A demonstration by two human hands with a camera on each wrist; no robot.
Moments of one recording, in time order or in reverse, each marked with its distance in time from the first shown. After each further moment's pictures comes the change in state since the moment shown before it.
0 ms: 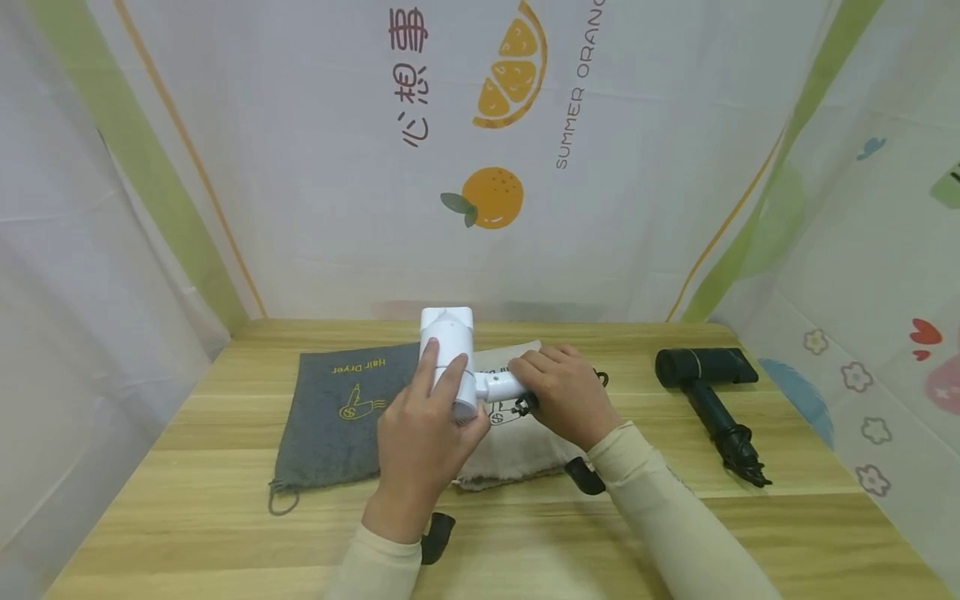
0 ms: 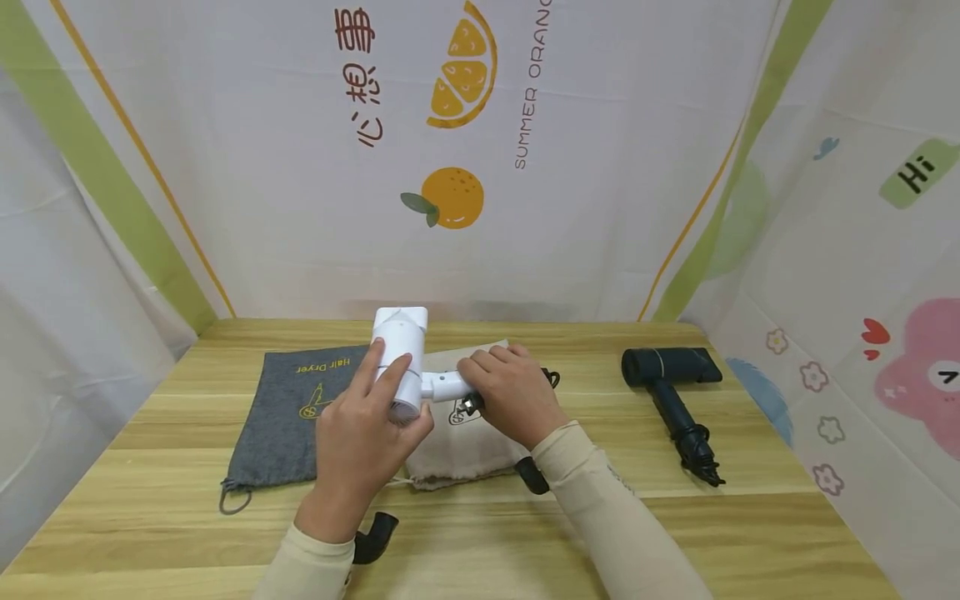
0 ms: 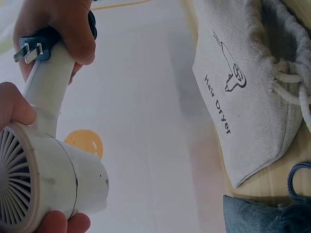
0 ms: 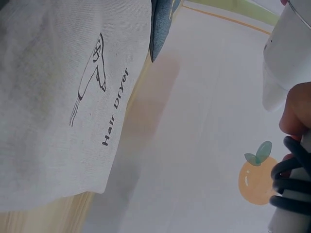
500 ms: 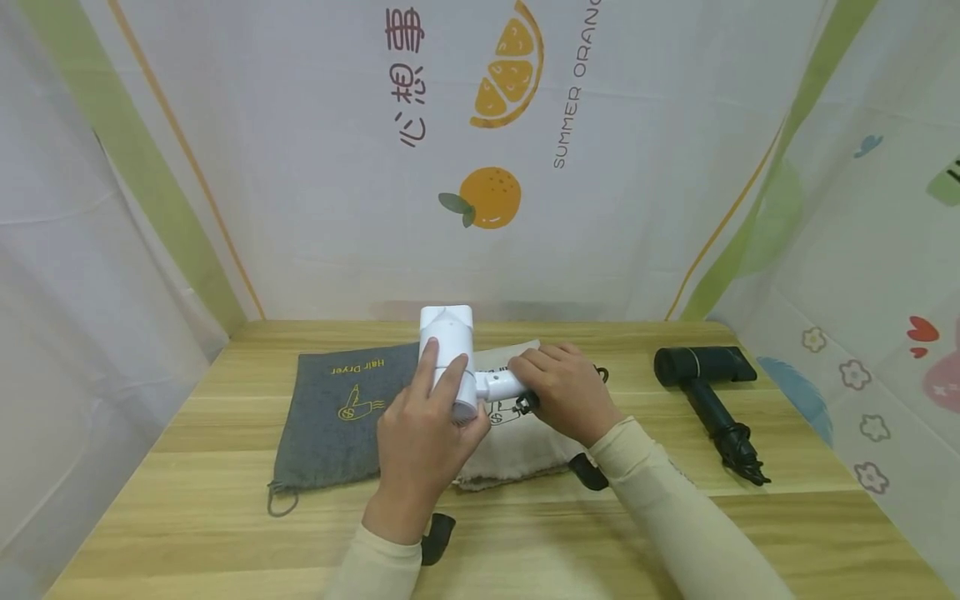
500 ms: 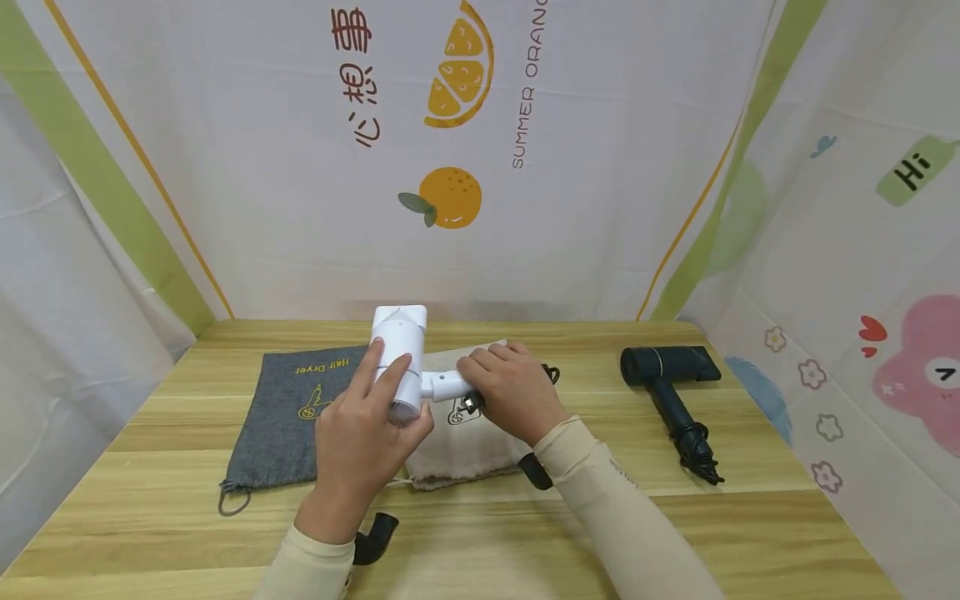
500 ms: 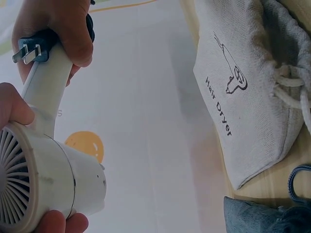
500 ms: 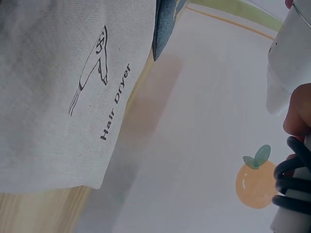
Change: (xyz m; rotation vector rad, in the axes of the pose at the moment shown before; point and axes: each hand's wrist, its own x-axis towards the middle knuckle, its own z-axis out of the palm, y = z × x) left_hand 0.000 0.001 0.002 -0.002 0.018 0.009; right_hand 0.000 0.003 -0.004 -0.005 0.000 -0.017
